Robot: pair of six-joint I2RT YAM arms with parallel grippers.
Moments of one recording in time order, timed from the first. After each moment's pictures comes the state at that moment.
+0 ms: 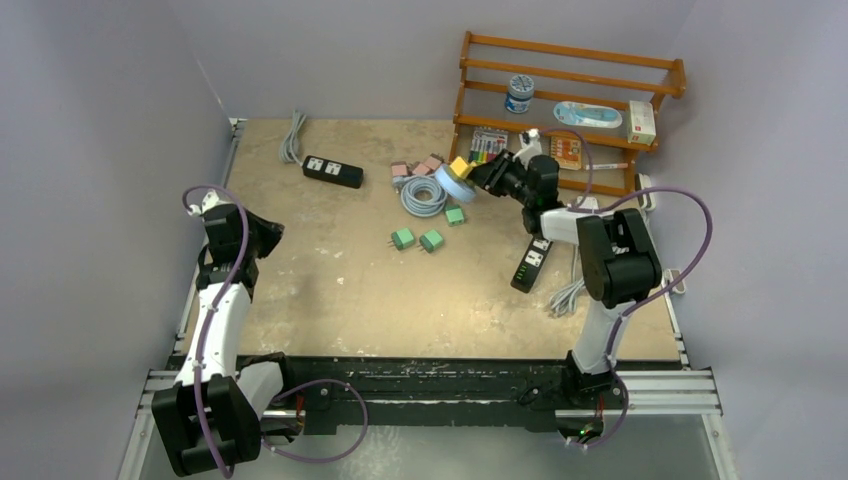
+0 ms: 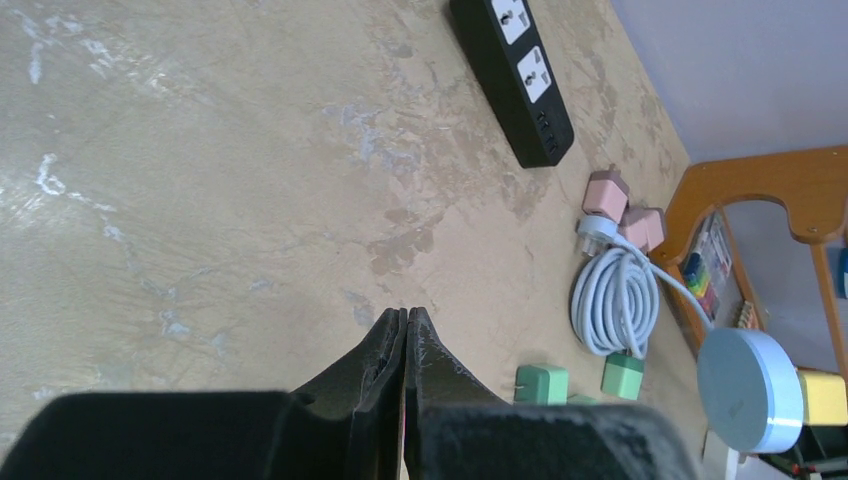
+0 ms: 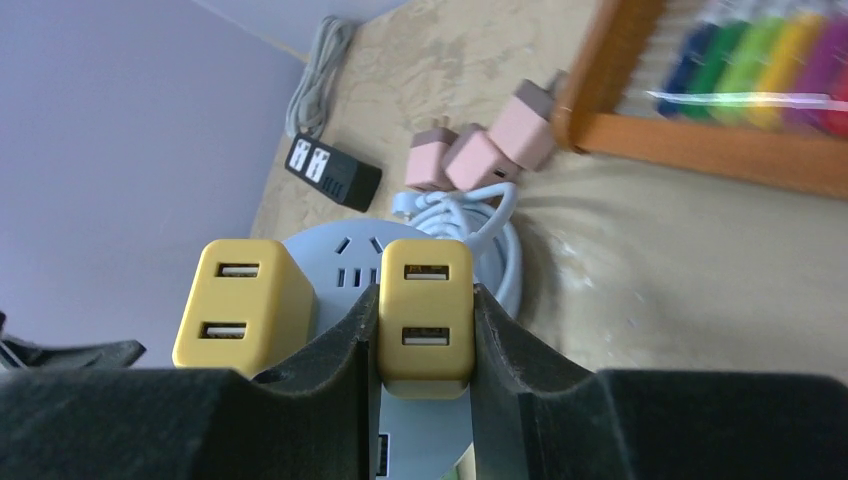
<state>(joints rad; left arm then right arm) 0.22 0.98 0.64 -0.19 0.09 -0.74 0.19 1.89 0.96 0.74 -0.42 0.81</state>
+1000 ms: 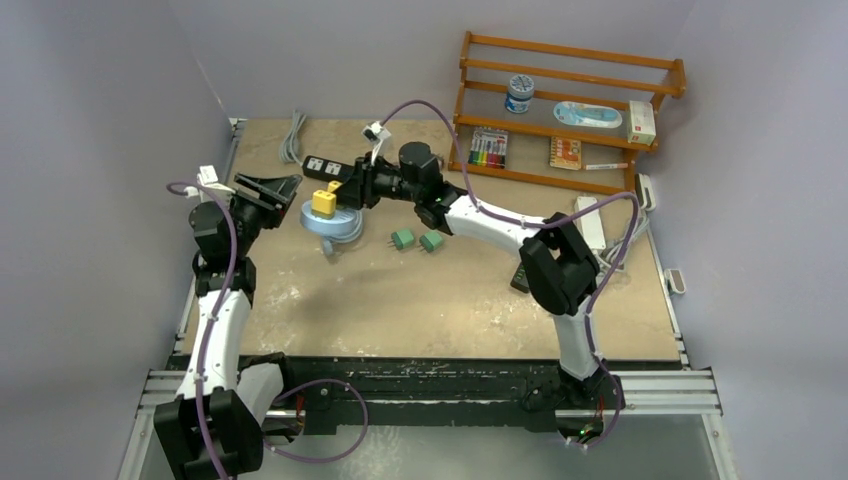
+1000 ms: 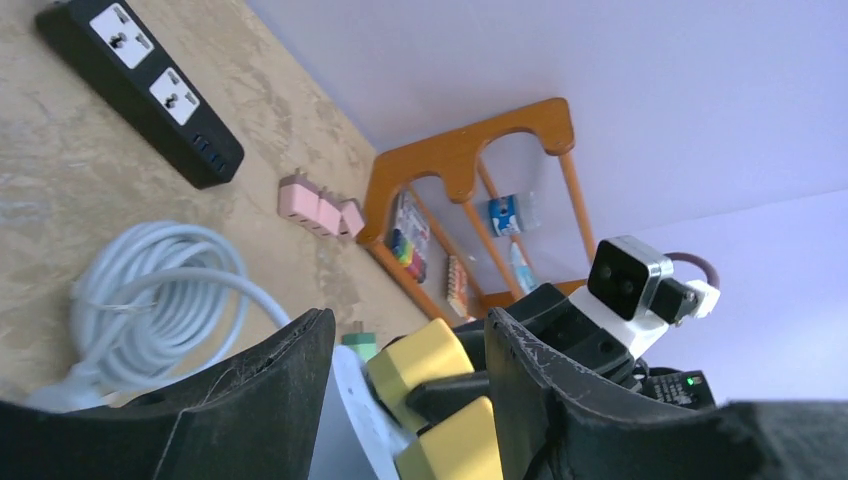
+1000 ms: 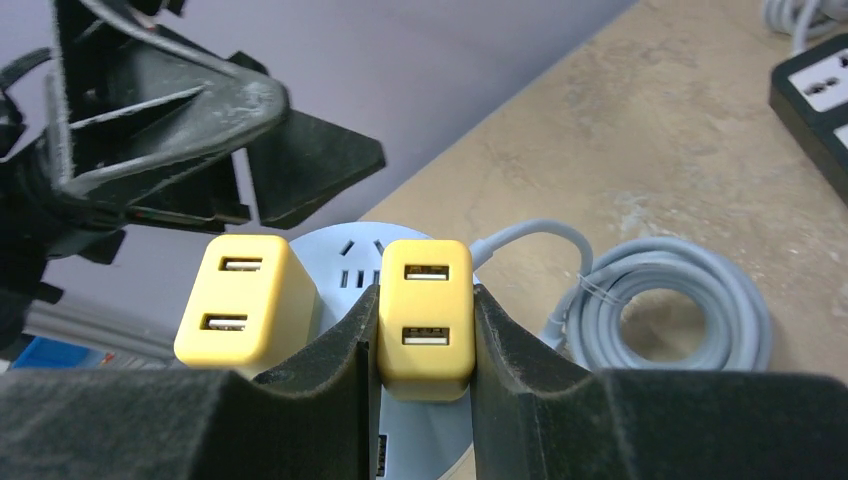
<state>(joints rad) 0.22 0.93 0.63 0.20 0.44 -1.07 0.77 2.04 1.59 0.37 -0.50 0.57</state>
